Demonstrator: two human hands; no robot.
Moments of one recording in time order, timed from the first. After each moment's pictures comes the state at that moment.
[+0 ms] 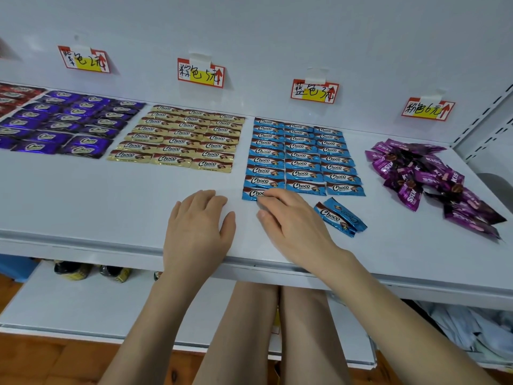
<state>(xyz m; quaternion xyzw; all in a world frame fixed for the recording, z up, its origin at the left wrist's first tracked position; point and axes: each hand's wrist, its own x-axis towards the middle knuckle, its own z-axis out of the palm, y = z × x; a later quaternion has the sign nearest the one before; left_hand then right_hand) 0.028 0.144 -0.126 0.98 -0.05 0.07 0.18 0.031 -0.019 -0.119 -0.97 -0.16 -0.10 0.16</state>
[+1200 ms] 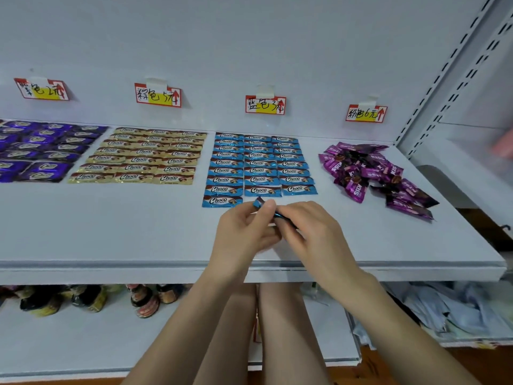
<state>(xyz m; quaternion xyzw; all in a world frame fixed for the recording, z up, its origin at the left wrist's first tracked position) -0.005 0.046 -0.087 0.62 -0.02 -0.14 0.77 -0.032 -0.078 -0.089 -0.93 -0.14 -0.25 0.23</state>
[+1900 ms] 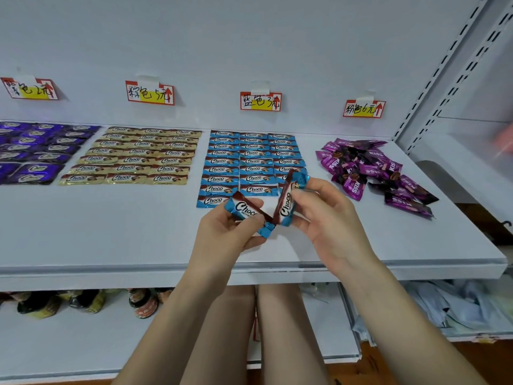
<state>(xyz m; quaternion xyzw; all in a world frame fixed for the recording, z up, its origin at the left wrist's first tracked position) -0.002 0.059 -0.091 0.60 -0.04 -0.10 0.79 -0.020 -0.082 -0.069 -0.56 0.08 -0.09 0.82</state>
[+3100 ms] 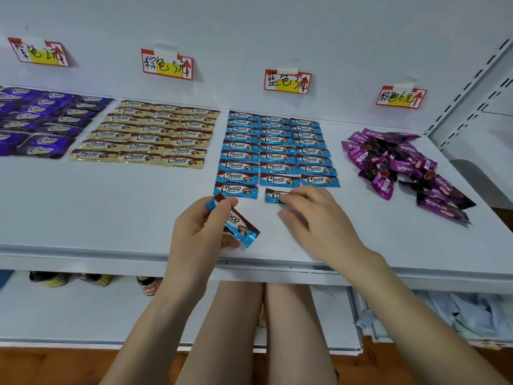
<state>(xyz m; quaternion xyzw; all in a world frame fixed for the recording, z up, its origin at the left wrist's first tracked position) 0.004 0.095 -0.104 0.65 0.08 -0.01 0.75 0.013 -0.085 -0.114 -0.97 -0.09 -0.13 0.17</state>
